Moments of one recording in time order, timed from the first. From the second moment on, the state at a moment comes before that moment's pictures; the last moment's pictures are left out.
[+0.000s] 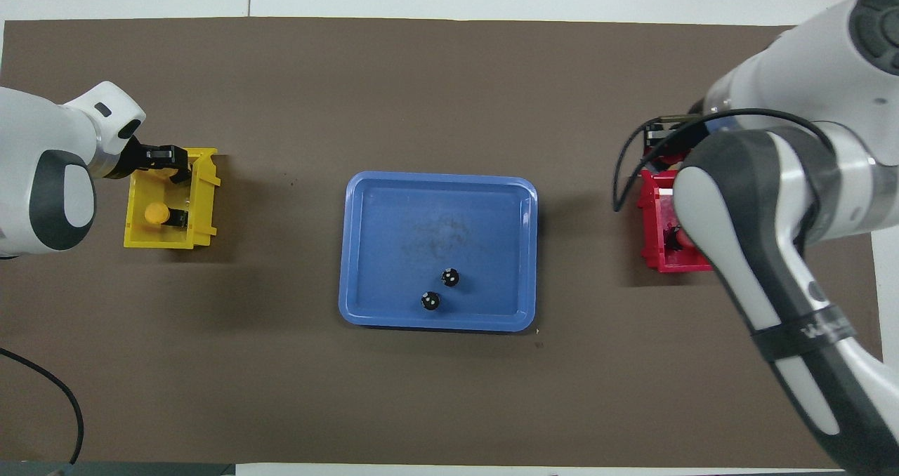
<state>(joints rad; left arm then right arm) -0.03 0.25 0.01 -1.96 -0.02 2.35 0.06 0.26 0.20 -0.06 -1.68 0.02 1.92 0.24</state>
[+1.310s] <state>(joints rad) -0.04 0.25 0.00 -1.79 -0.02 2.24 0.06 0.66 0.46 -0.07 -1.67 0.02 2.22 0.83</state>
